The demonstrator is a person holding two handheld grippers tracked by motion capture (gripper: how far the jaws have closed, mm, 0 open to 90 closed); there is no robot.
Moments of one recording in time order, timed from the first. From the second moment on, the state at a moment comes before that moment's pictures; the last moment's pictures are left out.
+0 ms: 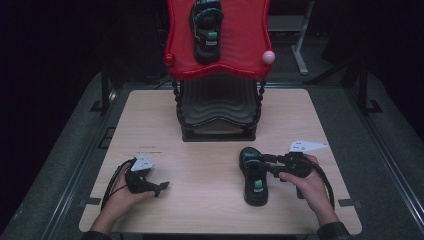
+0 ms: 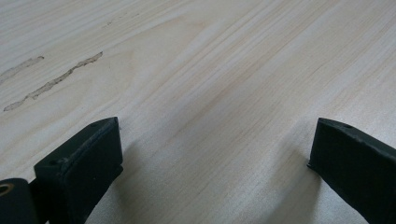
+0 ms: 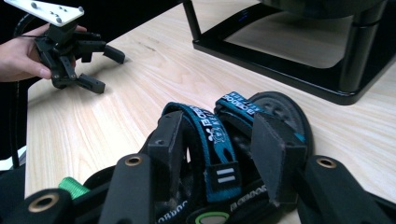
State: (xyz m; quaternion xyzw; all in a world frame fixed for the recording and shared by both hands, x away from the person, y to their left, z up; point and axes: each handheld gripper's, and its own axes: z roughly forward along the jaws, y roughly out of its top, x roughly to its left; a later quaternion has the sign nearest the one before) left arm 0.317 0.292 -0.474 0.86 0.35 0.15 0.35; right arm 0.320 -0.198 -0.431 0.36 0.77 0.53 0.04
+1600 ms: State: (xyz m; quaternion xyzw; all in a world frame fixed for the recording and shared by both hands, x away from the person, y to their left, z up) left arm 0.317 0.292 -0.474 0.86 0.35 0.15 0.35; right arm 0.328 -0.220 -0.363 0.33 0.73 0.60 0.06
